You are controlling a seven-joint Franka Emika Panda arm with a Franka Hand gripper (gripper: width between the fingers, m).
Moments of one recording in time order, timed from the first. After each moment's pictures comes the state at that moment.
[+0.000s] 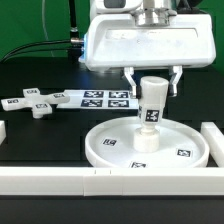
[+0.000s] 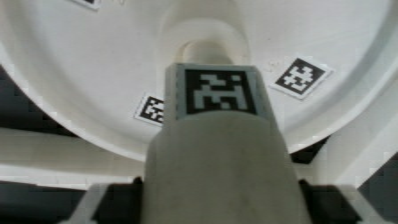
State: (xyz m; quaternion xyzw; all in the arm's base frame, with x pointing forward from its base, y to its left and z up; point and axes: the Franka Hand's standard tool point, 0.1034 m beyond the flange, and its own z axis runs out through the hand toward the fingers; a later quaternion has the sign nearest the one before) arm 0.561 0.041 0.092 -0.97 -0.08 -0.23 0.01
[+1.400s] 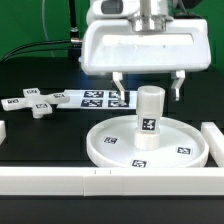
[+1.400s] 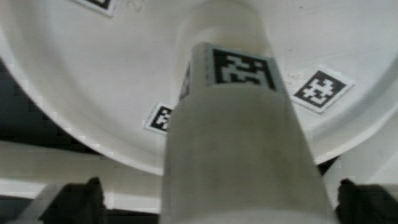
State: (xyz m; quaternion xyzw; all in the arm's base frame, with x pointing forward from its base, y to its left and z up) arm 0.560 0.032 0.090 -0.97 -0.10 -0.21 0.00
